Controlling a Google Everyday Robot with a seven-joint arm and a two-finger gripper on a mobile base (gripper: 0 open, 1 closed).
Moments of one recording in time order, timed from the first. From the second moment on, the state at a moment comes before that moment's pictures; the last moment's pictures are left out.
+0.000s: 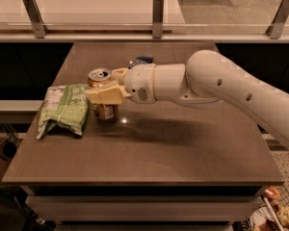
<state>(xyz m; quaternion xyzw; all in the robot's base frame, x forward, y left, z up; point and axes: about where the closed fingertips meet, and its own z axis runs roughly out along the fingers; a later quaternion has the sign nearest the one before) 0.542 0.109 0.907 -0.46 0.62 0.41 0.48</state>
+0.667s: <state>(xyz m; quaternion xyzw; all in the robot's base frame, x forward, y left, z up) 0.540 0.113 0.908 -0.46 0.62 0.41 0.48</state>
